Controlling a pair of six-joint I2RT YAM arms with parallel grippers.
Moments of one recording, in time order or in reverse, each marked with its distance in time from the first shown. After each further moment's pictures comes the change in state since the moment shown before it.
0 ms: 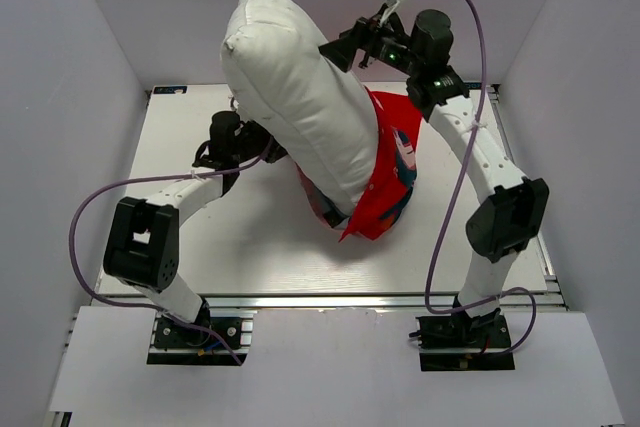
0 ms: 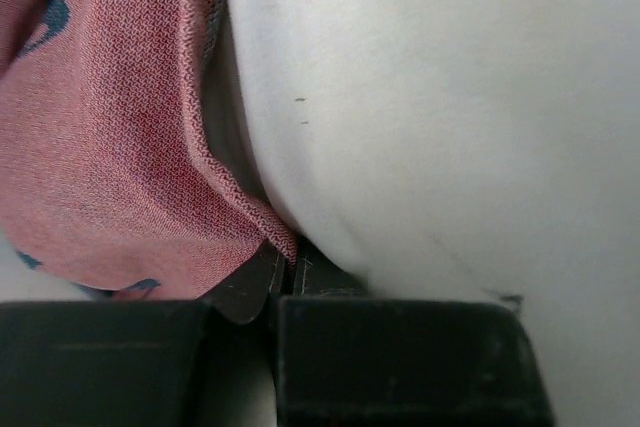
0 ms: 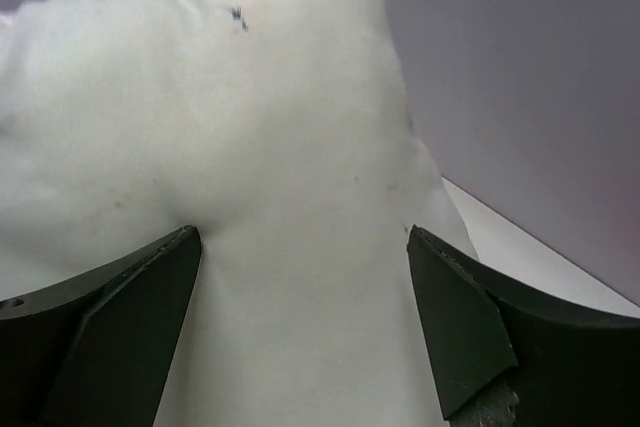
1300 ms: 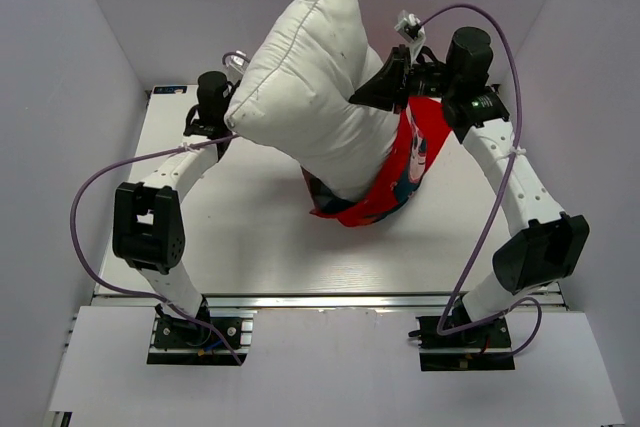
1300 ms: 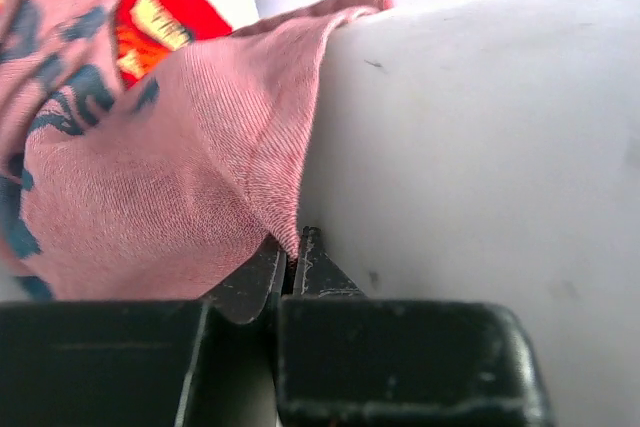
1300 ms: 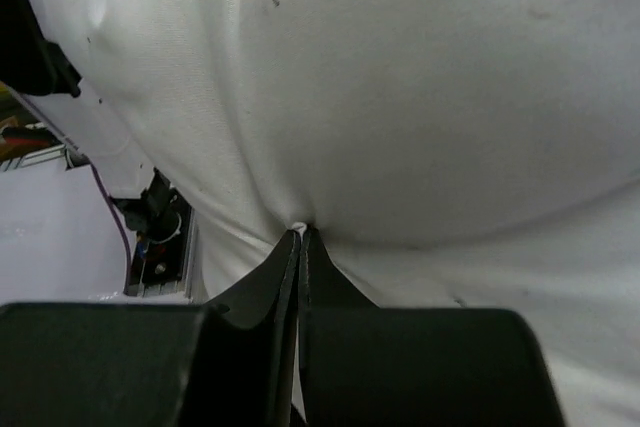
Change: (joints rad) left arm 0.077 0.135 0.329 -0.050 0.106 -0.008; right arm -0.089 -0.229 -0.229 -0.115 -0.562 -0.094
